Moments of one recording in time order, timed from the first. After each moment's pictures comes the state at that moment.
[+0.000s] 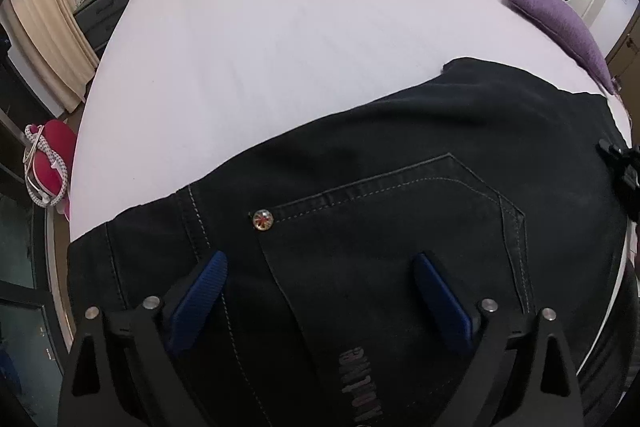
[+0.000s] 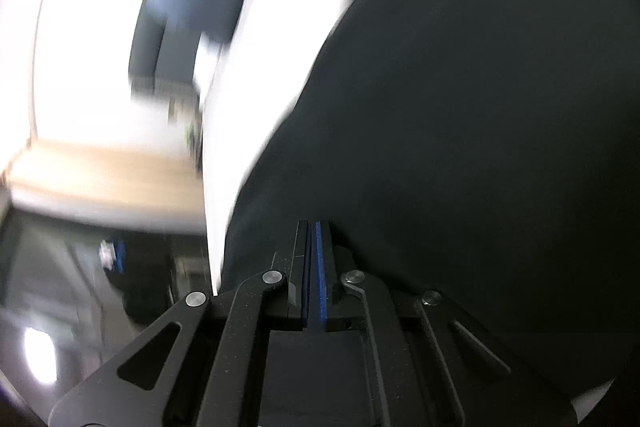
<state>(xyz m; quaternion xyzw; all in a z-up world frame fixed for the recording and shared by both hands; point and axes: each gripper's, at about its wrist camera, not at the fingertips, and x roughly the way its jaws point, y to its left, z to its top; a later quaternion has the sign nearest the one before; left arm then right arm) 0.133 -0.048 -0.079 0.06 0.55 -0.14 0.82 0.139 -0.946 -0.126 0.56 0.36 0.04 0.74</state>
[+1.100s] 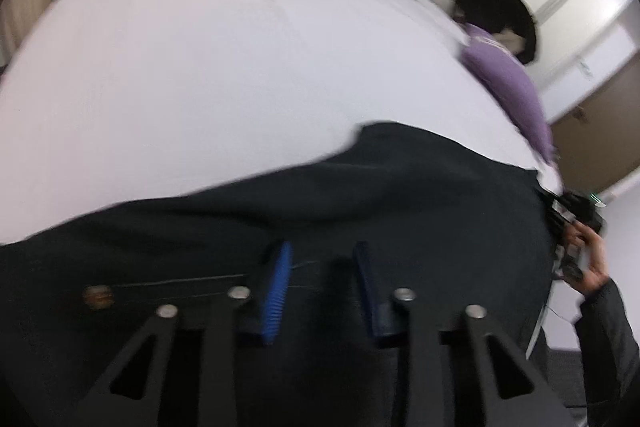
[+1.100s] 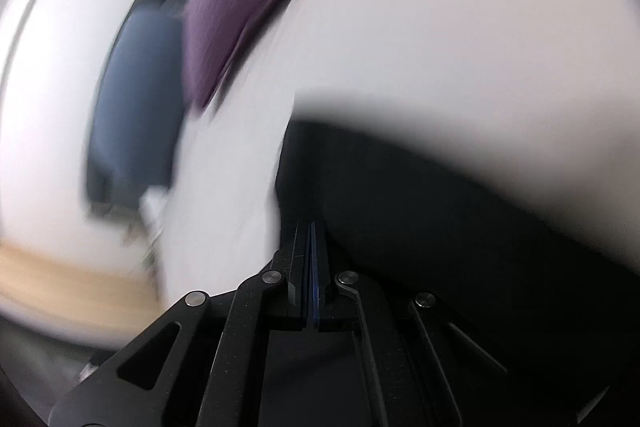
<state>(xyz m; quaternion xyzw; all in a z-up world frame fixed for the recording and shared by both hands) 0.156 -0.068 -0.082 -0.11 0.53 -0.22 0.81 0.172 -1.056 -0.099 0.55 0.30 -0.19 0.76</state>
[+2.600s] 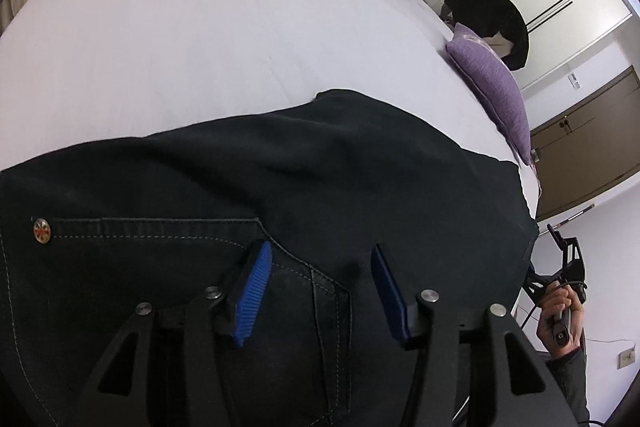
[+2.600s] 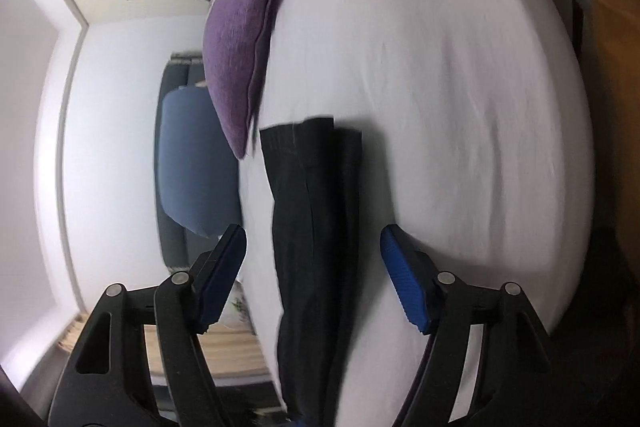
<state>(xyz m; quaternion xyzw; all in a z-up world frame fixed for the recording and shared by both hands) 0.138 -0.104 -0.088 -0.15 0.55 -0.25 0.78 0.015 -1.005 -0.149 0.69 0.17 -0.09 0.70</state>
